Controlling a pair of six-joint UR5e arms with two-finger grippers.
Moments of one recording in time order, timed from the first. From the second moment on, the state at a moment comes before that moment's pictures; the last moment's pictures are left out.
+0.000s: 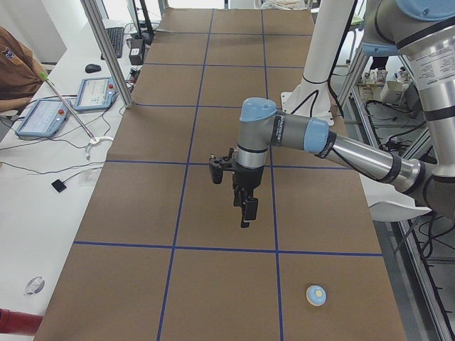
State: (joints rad) left arm -1.43 -1.17 -2.30 -1.38 -1.86 -0.53; right arm 1.56 -1.62 1.79 -1.73 2.37 -0.03
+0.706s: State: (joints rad) left arm -0.94 -0.98 -2.32 -1.38 -1.60 -1.60; right arm 1.57 -1.63 1.79 -1.73 2.41 -0.03
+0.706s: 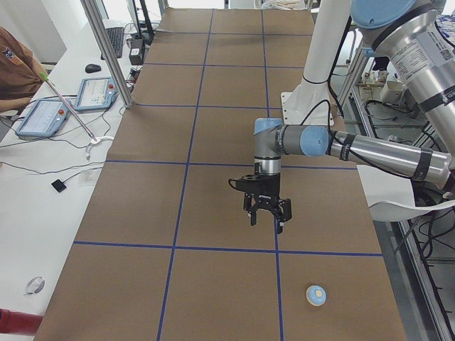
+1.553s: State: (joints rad) left arm -0.52 -0.96 -2.06 -1.38 -1.63 -2.60; right arm 1.56 -1.63 1.82 -1.73 2.41 -0.03
